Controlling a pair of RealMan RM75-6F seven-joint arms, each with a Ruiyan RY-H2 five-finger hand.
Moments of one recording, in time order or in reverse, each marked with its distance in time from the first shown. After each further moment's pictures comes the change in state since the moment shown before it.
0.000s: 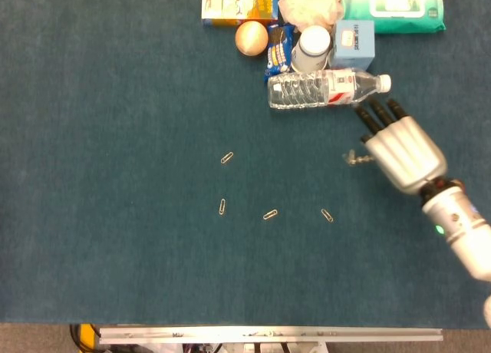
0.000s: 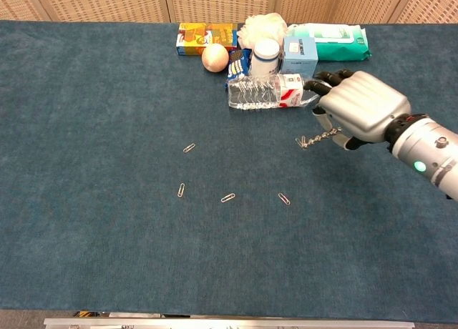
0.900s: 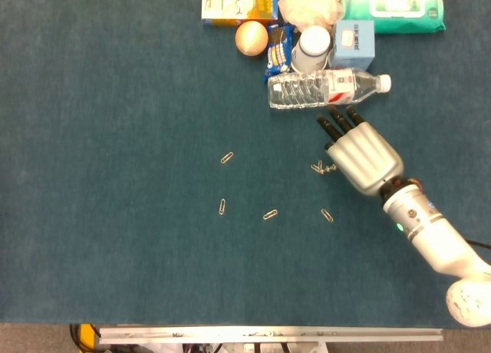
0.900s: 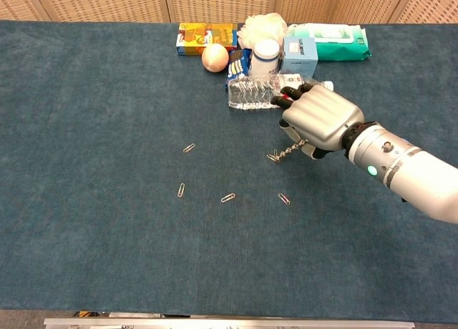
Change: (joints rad) left arm 0.004 0.003 0.003 0.000 0.002 0.012 -0.014; right arm 0.079 -0.140 0.066 0.050 0.119 -0.107 -0.120
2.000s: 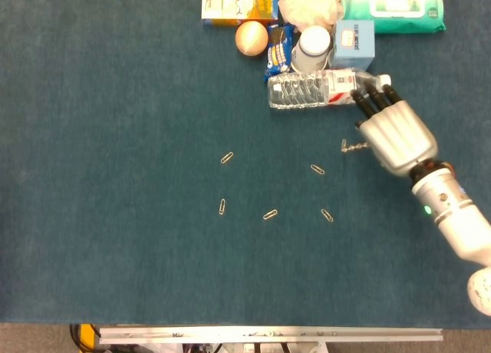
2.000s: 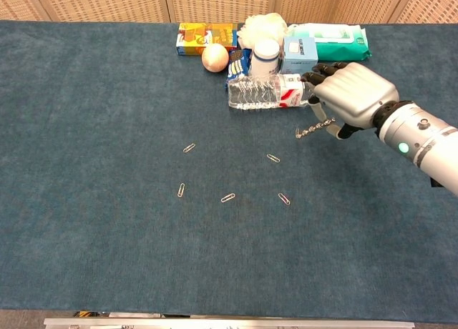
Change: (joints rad) left arm -0.017 -0.024 0.009 0.009 0.020 -0.010 0.027; right arm -0.060 0.089 0.056 0.019 -0.029 -0.015 0.098
